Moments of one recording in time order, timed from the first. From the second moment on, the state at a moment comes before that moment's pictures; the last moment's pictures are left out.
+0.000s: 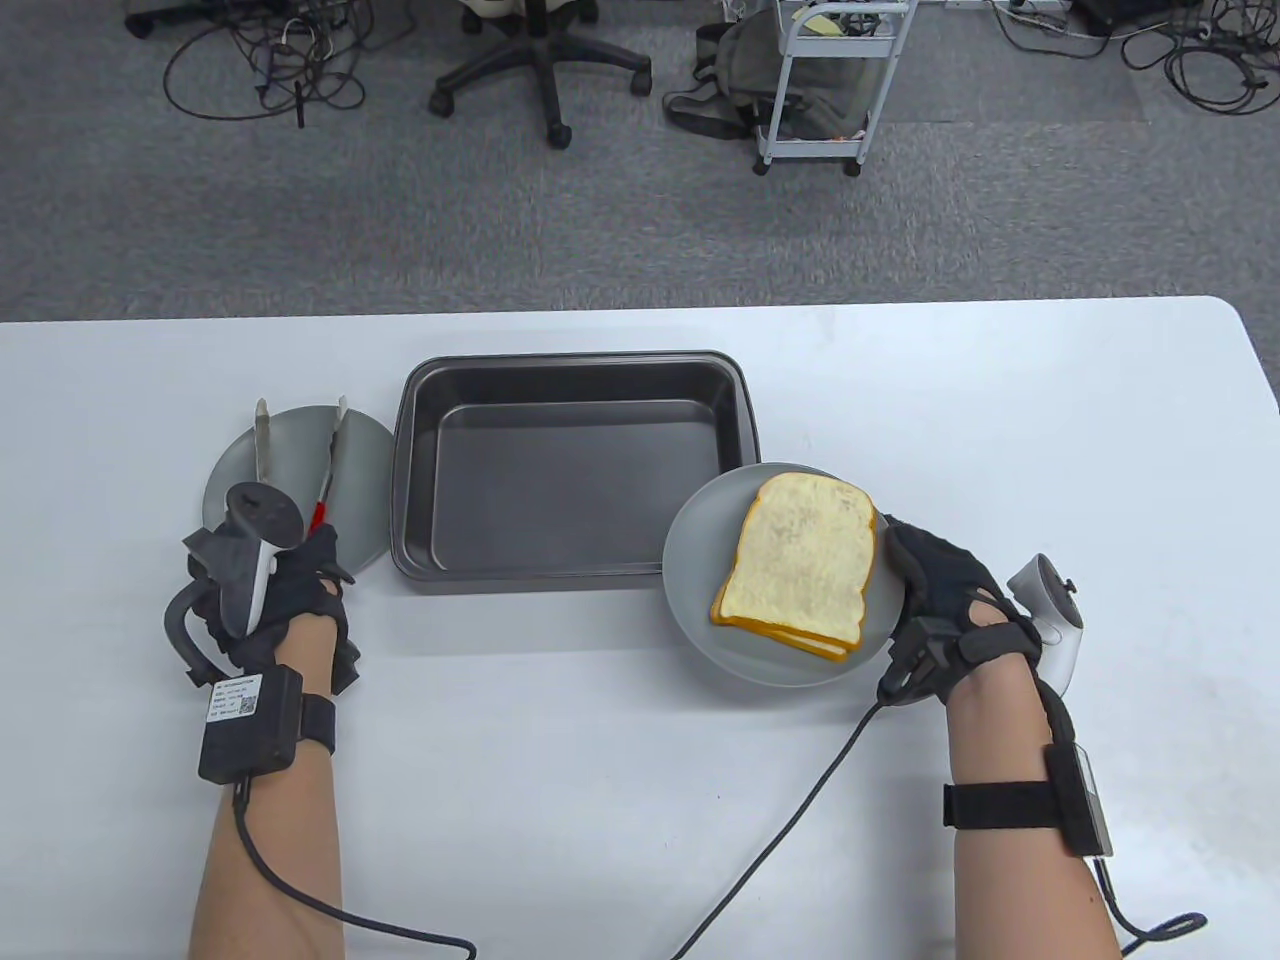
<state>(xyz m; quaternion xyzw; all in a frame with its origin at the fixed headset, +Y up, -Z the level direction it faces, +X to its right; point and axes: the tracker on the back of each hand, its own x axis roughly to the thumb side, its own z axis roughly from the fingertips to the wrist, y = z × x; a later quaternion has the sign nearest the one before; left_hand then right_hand) -0.343 -0.736 -0.255 -0.07 0.37 0.09 0.92 0.267 -0.746 -0.231 -0.21 0.20 0.52 0.80</state>
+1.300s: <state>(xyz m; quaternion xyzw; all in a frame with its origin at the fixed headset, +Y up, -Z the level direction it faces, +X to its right) -0.258 -0.664 -0.093 0.04 0.00 0.08 1.00 0.263 -0.750 -0.231 -0.20 0.21 0.53 0.79</state>
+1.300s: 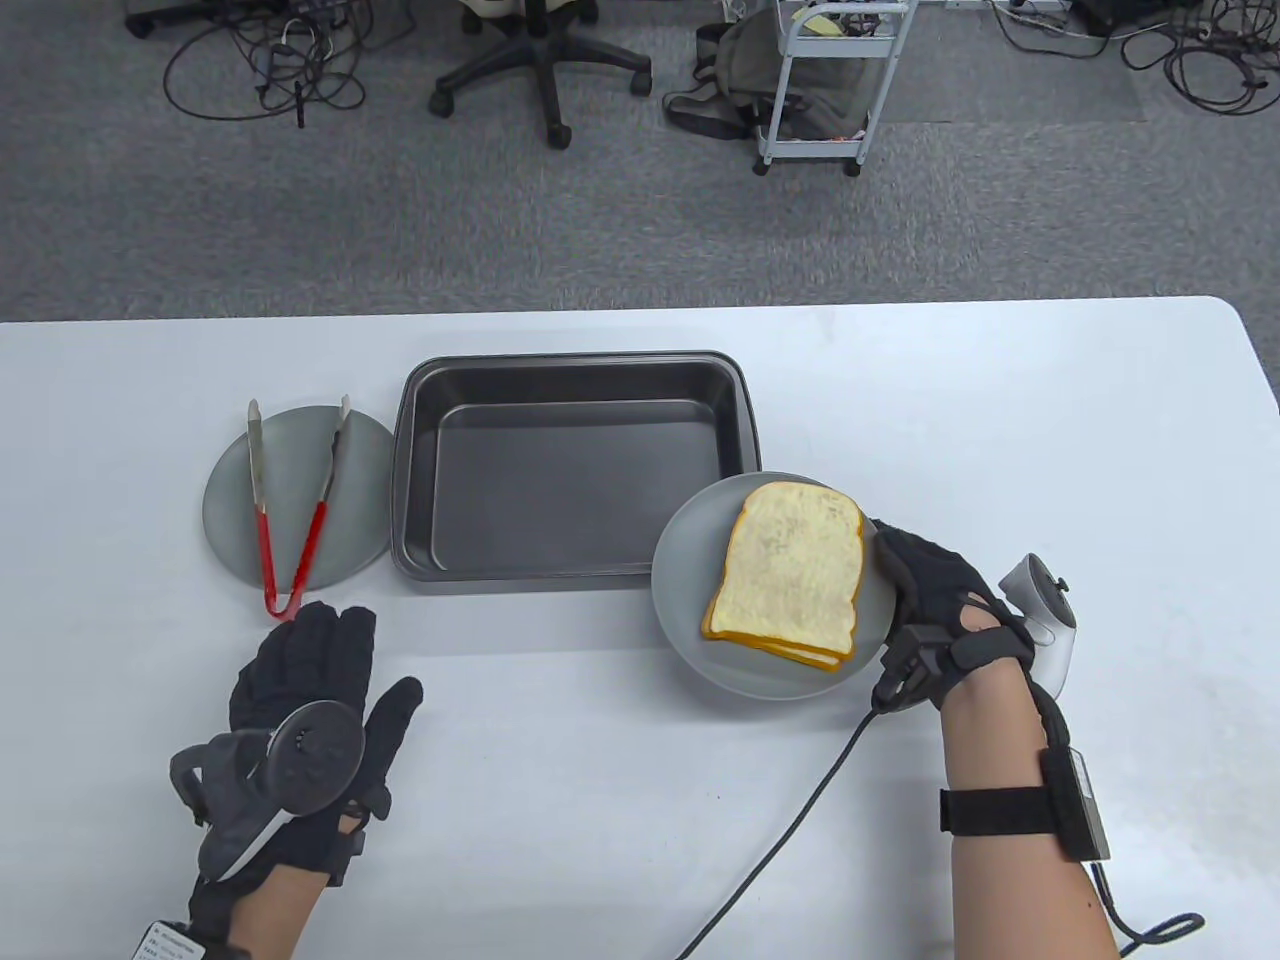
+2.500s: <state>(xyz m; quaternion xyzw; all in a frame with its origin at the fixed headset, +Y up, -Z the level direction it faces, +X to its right) -0.254 -0.711 -0.102 0.06 -0.03 -0.01 1.00 0.246 -0.739 -0.211 -0.18 0.23 0.57 0.76</state>
